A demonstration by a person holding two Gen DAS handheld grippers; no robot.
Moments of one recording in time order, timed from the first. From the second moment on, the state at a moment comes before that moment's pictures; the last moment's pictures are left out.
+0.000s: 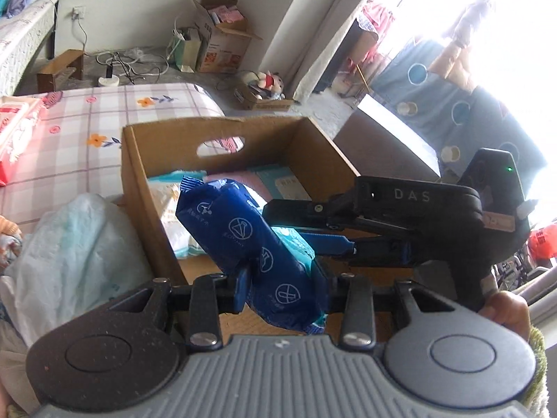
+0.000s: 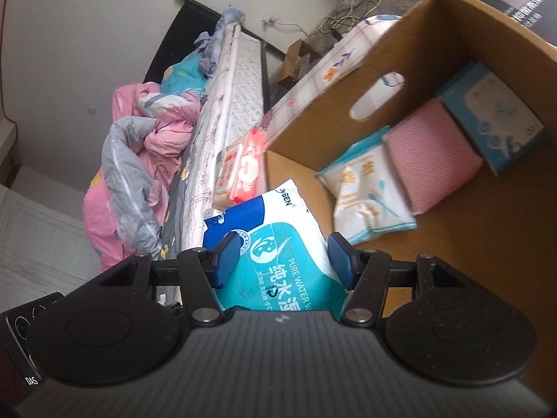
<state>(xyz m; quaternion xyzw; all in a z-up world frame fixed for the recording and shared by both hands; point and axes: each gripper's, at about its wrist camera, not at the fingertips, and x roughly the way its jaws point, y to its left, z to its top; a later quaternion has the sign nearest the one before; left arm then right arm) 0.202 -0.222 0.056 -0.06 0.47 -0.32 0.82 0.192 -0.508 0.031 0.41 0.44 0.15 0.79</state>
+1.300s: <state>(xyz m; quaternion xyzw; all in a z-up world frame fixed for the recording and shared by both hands) 0.131 -0.087 0.037 -0.06 0.46 -0.24 0.85 0.192 -0.464 -0.057 0.30 0.57 0.09 0.76</state>
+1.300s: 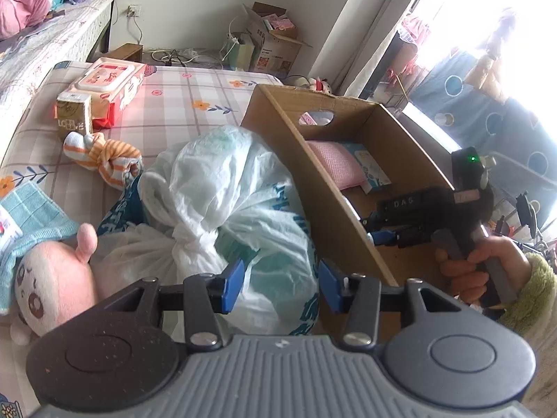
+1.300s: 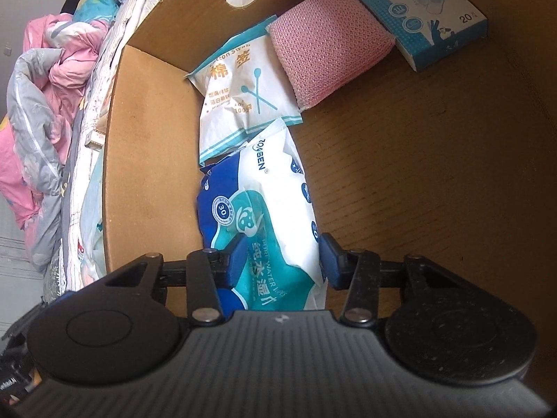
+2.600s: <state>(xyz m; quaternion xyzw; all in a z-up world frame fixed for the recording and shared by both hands) 0.101 0.060 0.027 0.05 0.38 -0.03 0.92 0.183 -0.238 0.060 0.32 0.49 0.33 0.74</state>
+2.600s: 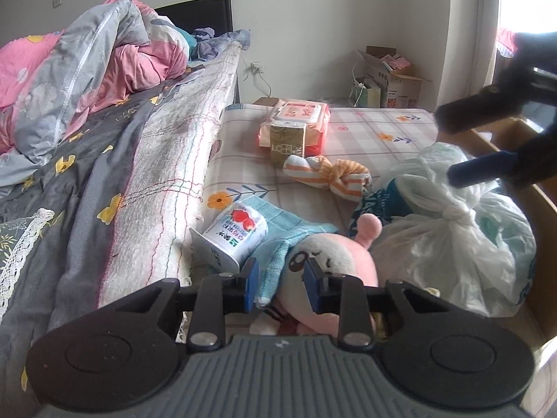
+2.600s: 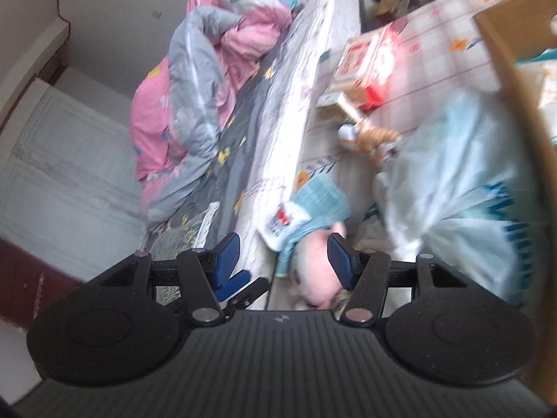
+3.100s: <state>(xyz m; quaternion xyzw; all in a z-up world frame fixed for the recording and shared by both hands) 0.133 0.076 -0.001 0.03 0.42 -0.06 0.91 0.284 -0.128 -0.027 0.26 0.67 0.24 0.66</state>
